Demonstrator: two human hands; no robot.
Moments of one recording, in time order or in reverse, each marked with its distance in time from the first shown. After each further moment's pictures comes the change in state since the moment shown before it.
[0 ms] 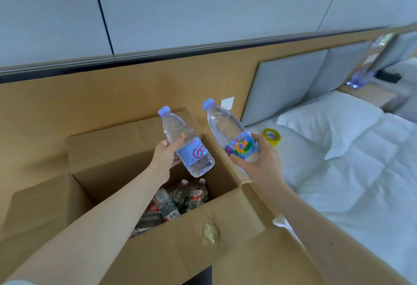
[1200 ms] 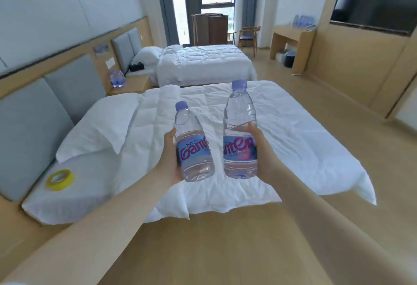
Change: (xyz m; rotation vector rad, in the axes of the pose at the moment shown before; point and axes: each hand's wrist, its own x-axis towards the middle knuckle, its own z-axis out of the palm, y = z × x) left_hand -0.423 -0.143 0.501 0.184 -1.208 -0.540; right_hand -0.409 0.273 -0.429 1.010 0.765 0.591
